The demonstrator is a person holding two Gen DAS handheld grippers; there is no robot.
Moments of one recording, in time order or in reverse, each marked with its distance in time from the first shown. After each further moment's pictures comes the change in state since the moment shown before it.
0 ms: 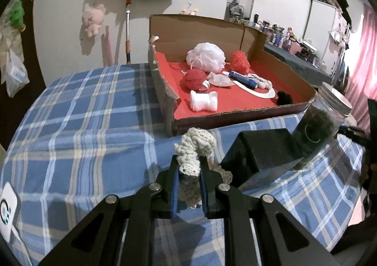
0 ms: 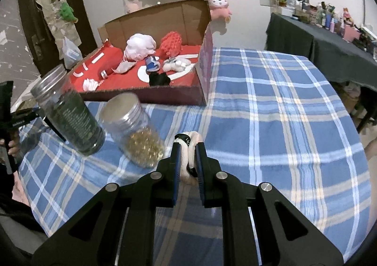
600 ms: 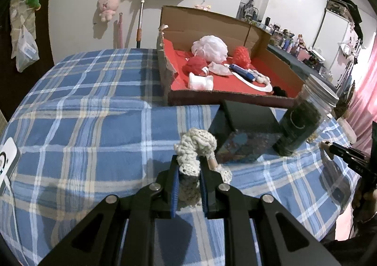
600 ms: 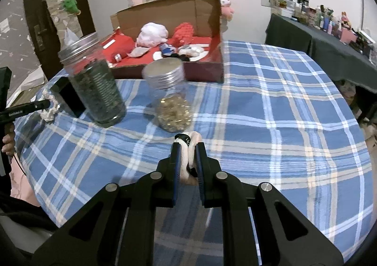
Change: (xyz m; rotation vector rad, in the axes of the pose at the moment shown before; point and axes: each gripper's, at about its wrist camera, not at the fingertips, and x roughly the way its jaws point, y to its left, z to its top) left arm -0.025 -0.015 -0.029 -0.124 0.033 0.018; right arm -0.023 0.041 -0.041 -0.023 0.010 -0.055
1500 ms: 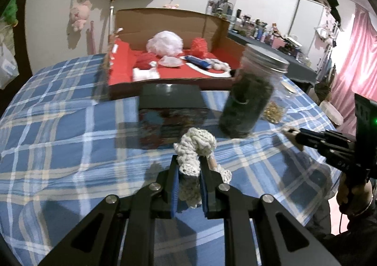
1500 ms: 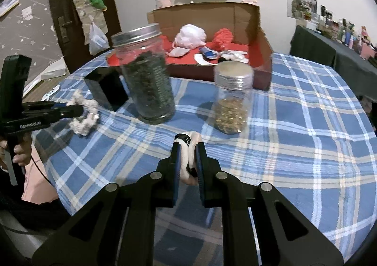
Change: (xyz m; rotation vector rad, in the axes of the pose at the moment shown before) left arm -0.006 -0.066 -0.026 0.098 -0.003 -0.087; right arm -0.002 0.052 -0.008 -0.085 -0.033 0.112
